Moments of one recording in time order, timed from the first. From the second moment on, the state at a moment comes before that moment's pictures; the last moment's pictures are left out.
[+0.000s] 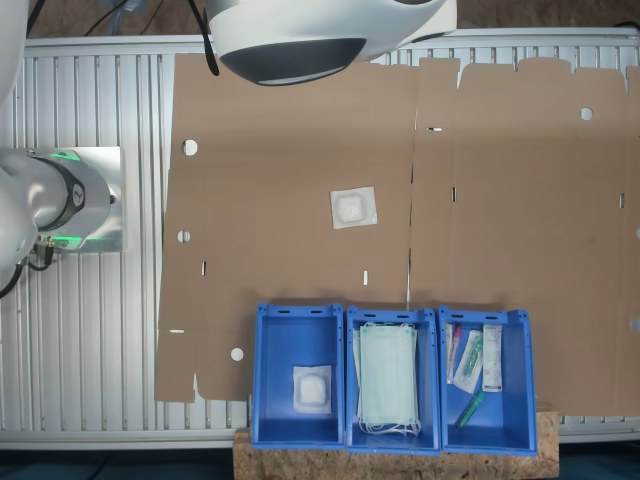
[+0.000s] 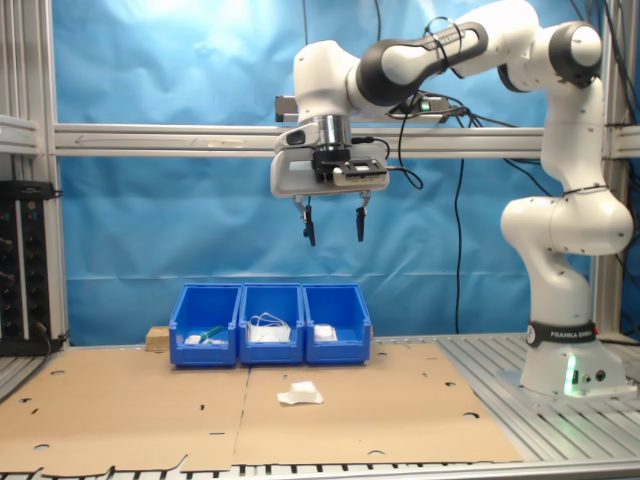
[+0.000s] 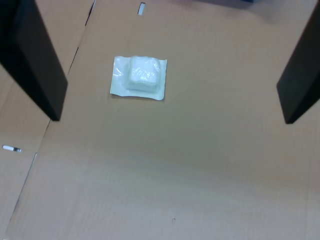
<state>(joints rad) 0.64 -0.14 -0.40 -2.10 0.14 1.94 -0.71</state>
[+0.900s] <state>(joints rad) 0.64 -0.14 -0.40 -2.11 0.13 1.94 -0.71</state>
